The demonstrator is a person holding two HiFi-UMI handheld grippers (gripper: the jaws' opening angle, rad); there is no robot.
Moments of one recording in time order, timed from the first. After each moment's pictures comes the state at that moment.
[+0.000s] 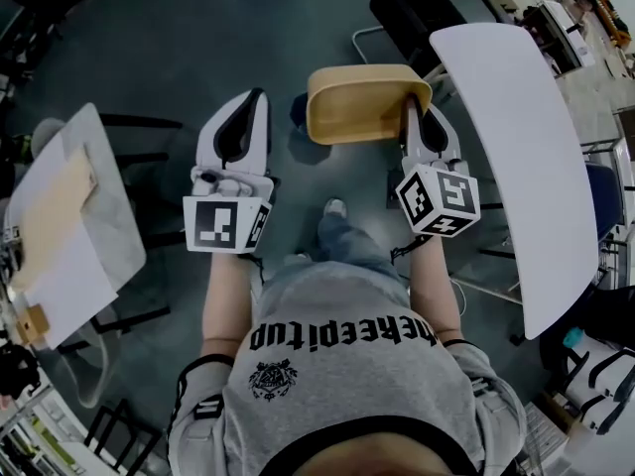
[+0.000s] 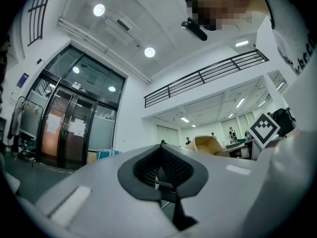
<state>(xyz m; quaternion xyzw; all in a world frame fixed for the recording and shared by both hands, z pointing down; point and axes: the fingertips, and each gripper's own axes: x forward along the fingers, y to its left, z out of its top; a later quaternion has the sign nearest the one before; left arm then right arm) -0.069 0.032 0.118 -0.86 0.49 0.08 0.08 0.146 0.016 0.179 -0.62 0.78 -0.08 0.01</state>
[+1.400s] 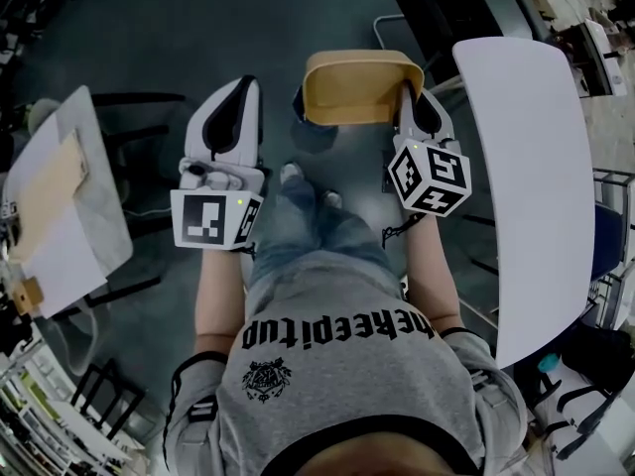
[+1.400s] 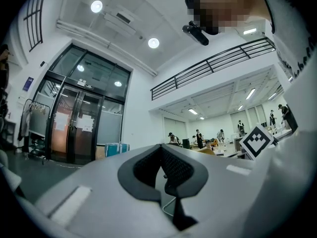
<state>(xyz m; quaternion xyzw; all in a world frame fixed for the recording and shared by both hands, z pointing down) -0.048 -0.051 0.132 -0.84 0.54 0.05 0.06 0.165 -0.102 0.238 -0.59 0.79 -0.14 -0.05</state>
